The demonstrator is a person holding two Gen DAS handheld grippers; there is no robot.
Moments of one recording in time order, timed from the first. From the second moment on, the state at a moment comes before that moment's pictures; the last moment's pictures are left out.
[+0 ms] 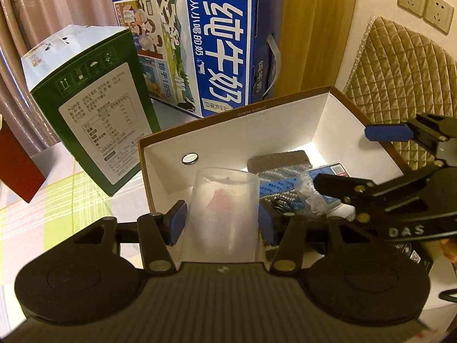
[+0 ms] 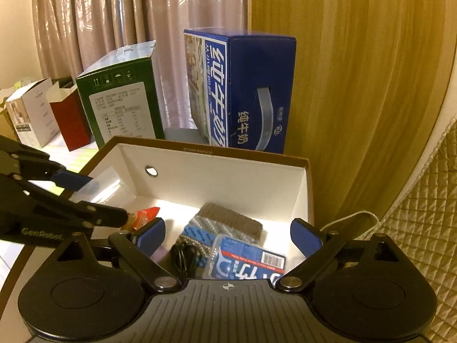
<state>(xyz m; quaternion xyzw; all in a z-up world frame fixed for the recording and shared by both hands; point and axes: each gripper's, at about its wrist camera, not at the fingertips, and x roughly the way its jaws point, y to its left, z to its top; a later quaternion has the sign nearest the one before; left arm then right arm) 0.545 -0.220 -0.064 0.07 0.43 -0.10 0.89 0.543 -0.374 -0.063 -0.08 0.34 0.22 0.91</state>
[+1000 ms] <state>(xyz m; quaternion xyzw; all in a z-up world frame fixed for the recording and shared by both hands) 0.517 -0.215 -0.048 0.08 0.43 -0.12 0.89 0.499 -0.391 -0.039 -0.03 0.34 0.24 0.91</state>
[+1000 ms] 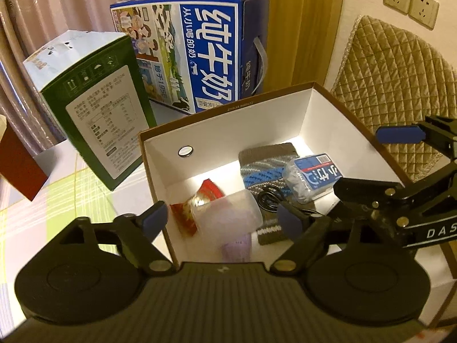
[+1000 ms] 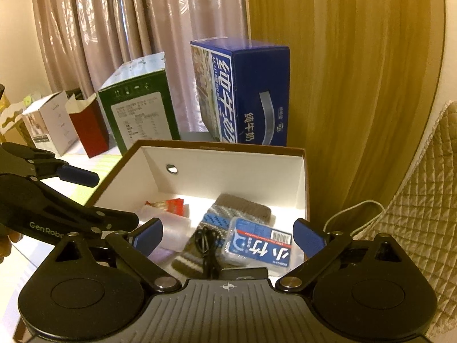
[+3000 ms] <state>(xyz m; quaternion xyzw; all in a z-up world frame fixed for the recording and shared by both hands) 0.161 -0.083 0.027 -0.02 0.41 -0.01 0.91 0.181 -0.299 0.016 0.01 0.39 0.24 0.89</state>
